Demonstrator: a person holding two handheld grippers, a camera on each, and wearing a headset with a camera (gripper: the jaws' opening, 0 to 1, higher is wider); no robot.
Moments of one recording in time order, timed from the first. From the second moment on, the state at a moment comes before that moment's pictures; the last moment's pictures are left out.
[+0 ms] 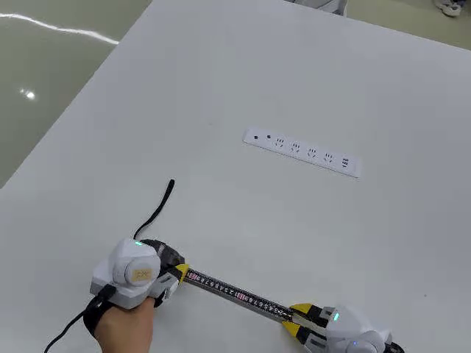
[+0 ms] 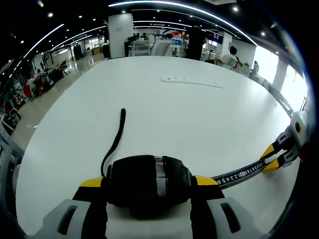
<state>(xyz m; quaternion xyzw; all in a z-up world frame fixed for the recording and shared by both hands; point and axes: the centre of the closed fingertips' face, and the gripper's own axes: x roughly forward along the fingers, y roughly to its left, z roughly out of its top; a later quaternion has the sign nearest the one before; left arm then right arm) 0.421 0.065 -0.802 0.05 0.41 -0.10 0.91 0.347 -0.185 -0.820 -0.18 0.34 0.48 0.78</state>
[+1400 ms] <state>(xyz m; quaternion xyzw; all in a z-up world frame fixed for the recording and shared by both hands) 0.418 0.065 -0.801 0.02 0.40 -0.11 0.91 0.353 -0.153 -0.822 -0.17 0.33 0.50 0.78</state>
